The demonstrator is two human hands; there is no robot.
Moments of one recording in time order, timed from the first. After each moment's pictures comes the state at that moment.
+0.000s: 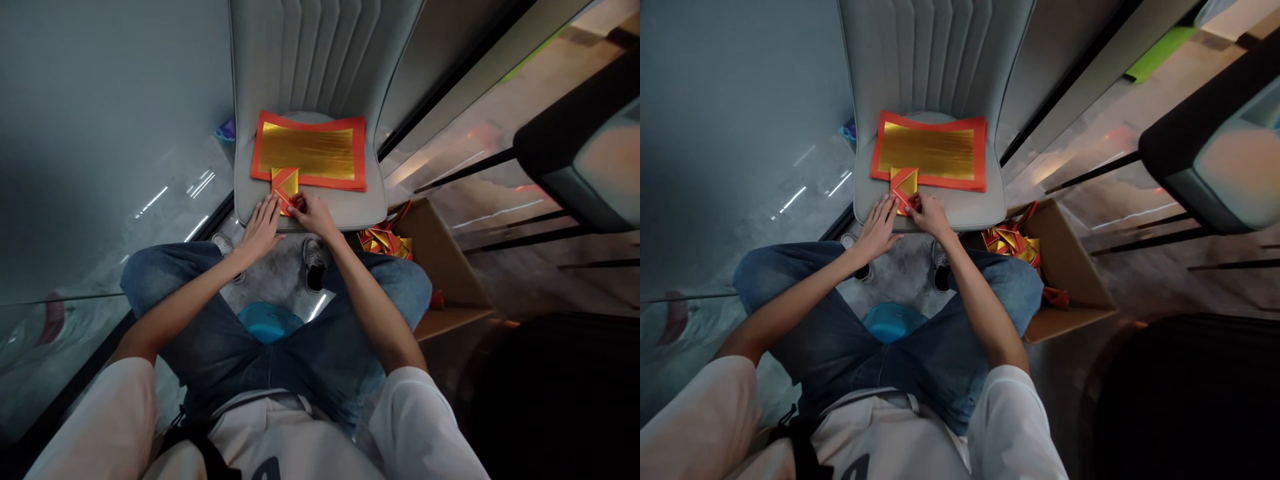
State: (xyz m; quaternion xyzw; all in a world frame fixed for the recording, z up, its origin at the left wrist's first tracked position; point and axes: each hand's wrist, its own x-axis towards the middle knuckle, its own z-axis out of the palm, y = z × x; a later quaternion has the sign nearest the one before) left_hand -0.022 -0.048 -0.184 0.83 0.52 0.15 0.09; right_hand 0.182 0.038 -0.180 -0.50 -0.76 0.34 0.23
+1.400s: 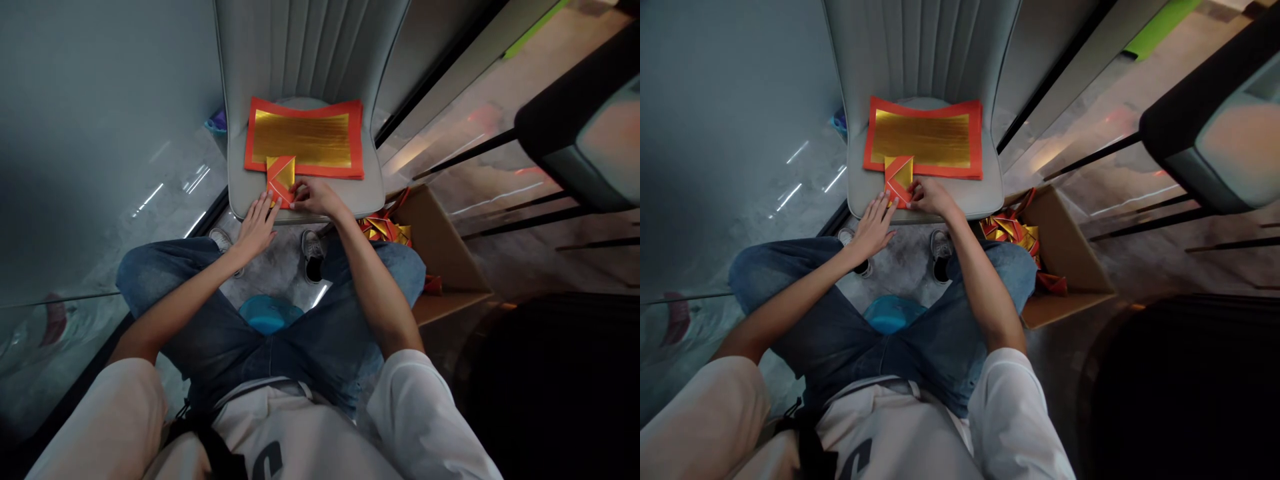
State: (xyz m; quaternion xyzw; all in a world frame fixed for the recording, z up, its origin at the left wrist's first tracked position) left_hand -0.027 -0.057 -0.195 0.84 0.51 0.16 0.11; right_hand 0.201 0.059 -0.168 -0.47 -0.71 0.49 0.22
